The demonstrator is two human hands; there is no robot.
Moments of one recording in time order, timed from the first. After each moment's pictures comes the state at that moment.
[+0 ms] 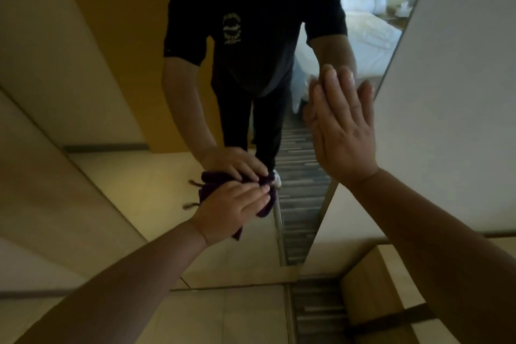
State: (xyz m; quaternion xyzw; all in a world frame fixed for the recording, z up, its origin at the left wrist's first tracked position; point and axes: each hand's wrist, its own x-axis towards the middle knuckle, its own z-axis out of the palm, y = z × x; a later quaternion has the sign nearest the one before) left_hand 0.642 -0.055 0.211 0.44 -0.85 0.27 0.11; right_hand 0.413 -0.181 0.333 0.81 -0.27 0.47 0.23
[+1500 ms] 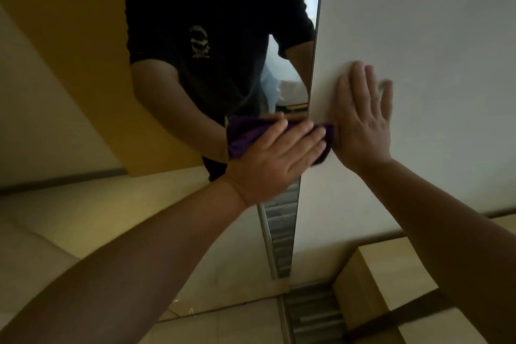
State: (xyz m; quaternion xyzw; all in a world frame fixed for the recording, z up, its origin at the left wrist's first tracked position) left_hand 0.509 -0.164 0.327 0.33 -0.79 0.50 0.16; right_hand 0.307 -0.256 0.329 0.77 -0.39 0.43 0.26
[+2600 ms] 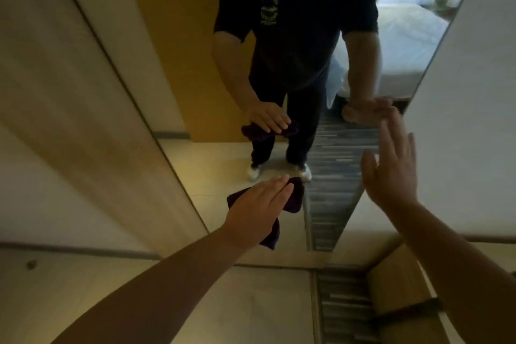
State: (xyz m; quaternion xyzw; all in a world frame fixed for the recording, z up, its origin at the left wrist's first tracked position) left_hand 0.618 0.041 0.255 0.57 -0.79 0.16 0.17; right_hand 0.383 -0.116 0.300 0.81 -0.44 0.38 -0.01
